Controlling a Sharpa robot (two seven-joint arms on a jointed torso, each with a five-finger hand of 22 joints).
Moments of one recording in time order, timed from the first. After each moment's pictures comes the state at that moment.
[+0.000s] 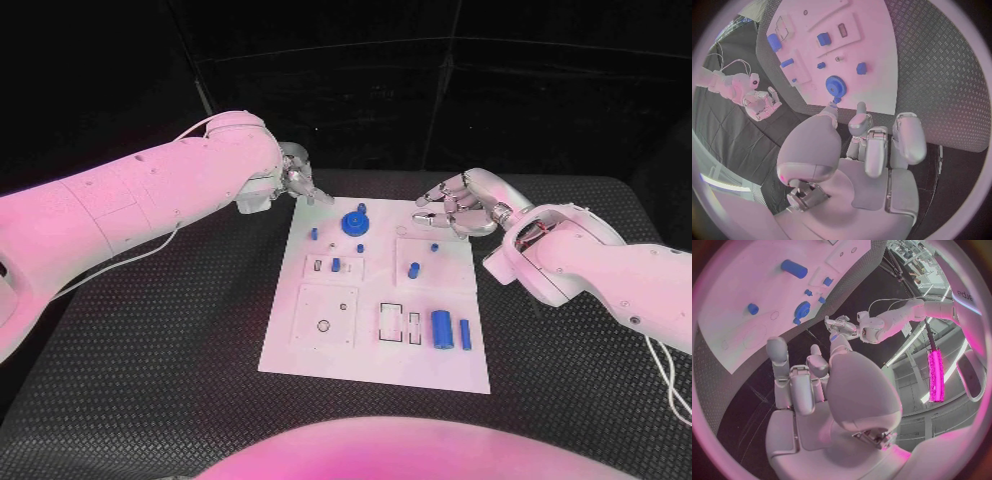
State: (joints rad) left arm 1.28 -0.59 0.09 1.14 -1.23 0.24 -0.52; left_hand 1.07 -0.03 0.00 0.29 0.05 0.88 0.09 0.43 0.57 1.30 0.01 1.15 1.04 1.47 -0.05 1.57 1.31 0.06 1.39 0.06 1.33 1.25; right arm 1.07 -0.84 0.09 1.57 -1.07 -0.39 0.00; right_hand 1.43 -0.03 -0.12 0.25 0.33 0.95 0.15 0.15 0.07 1.24 0.07 1.22 1.03 1.46 0.00 1.47 1.31 0.15 1.12 0.10 1.17 0.70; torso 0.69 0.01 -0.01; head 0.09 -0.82
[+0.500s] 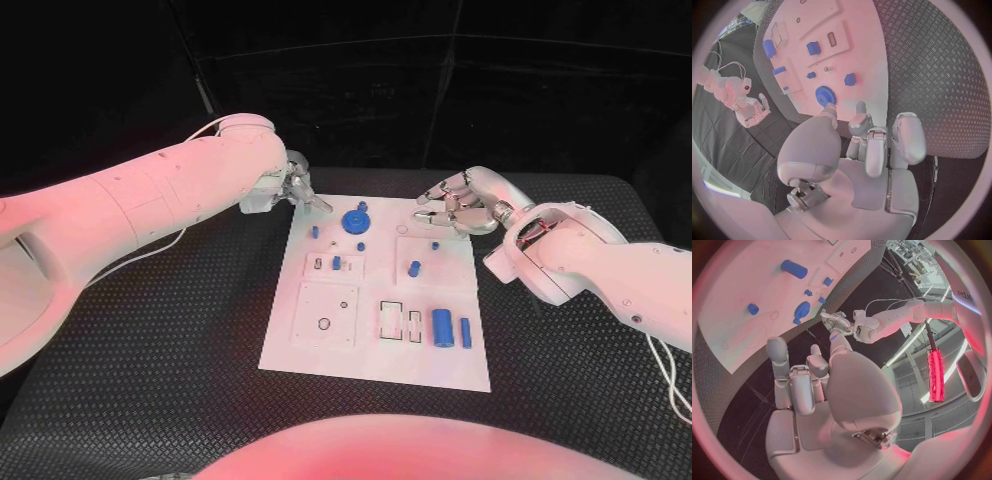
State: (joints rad) left arm 1.28 -0.51 0.06 0.99 -1.22 0.36 -0.52; left_hand 1.07 -0.02 -0.04 0.29 0.05 0.92 0.08 0.43 0.54 1.30 0.01 1.15 1.04 1.47 -0.05 1.57 1.31 0.06 1.39 0.06 1.33 1.26; right arm 1.07 -0.84 0.09 1.57 -1.07 -0.39 0.00; right_hand 1.43 -0.03 -0.12 0.25 0.33 0.95 0.15 0.15 0.07 1.24 0.07 1.22 1.03 1.46 0.00 1.47 1.31 0.15 1.12 0.10 1.17 0.70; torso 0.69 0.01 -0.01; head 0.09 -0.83
